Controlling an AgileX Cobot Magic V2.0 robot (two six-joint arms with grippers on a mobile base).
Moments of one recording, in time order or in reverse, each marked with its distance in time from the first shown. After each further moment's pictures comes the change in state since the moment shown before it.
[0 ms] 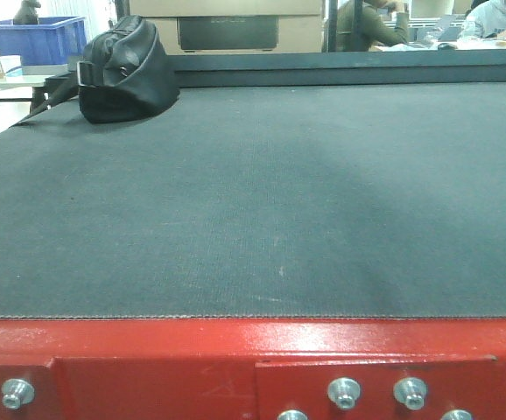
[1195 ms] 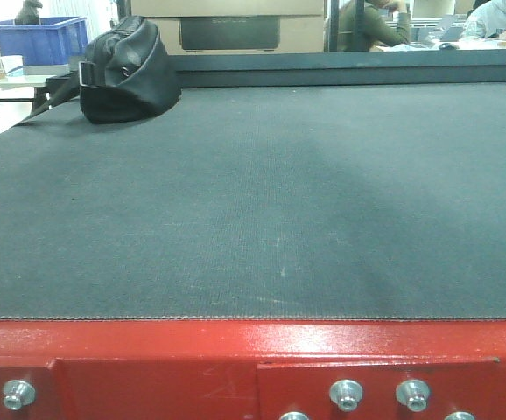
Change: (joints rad) left arm 0.000 0.000 0.000 0.004 0.000 0.000; right arm 0.000 0.000 0.000 -0.004 -0.020 0.000
